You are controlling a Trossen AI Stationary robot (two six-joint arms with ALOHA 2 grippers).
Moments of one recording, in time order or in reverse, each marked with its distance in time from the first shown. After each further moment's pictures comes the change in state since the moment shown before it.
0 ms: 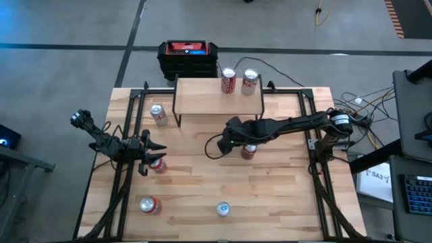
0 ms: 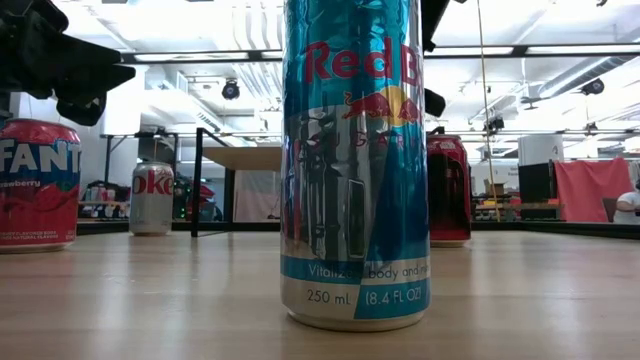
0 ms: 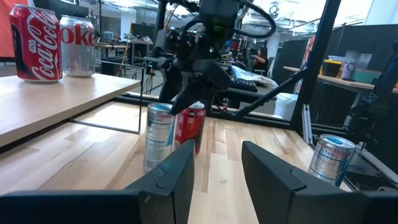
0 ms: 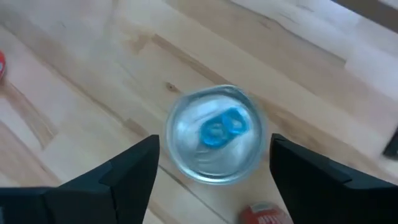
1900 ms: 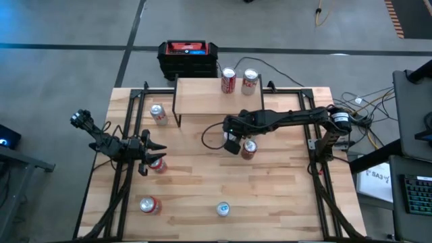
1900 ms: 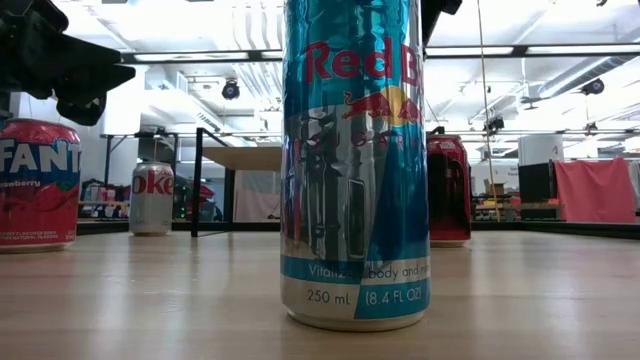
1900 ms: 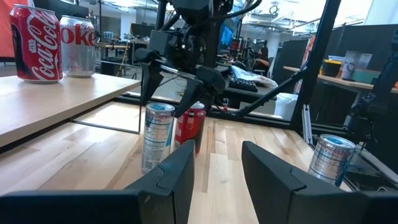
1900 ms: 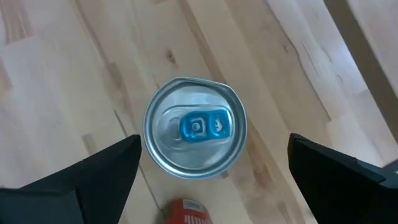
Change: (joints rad) left arm 0.000 0.000 0.000 0.000 0.000 0.000; right arm -0.097 0.000 0.031 -0.067 -0.160 -0.579
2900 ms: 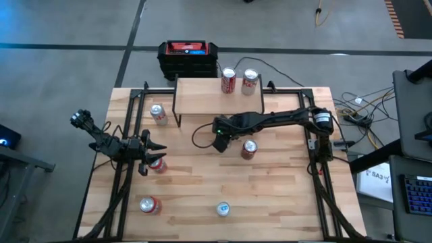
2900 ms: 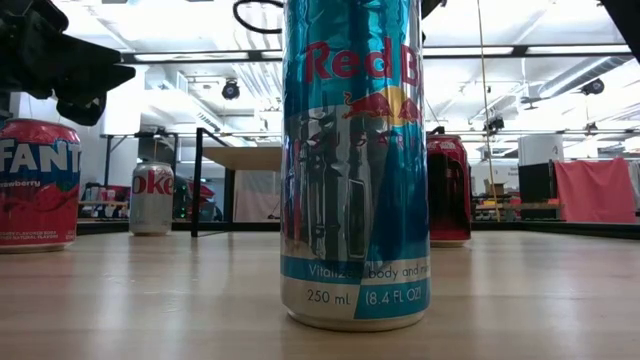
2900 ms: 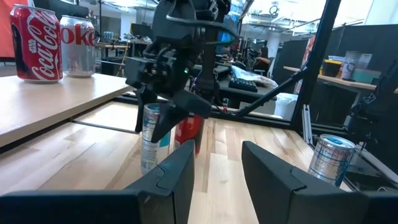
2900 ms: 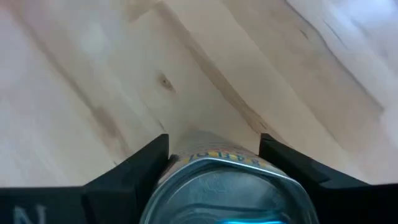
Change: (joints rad) left arm 0.000 0.000 0.000 0.000 0.000 0.000; right arm -0.024 0.191 0.097 0.053 -0.002 0.258
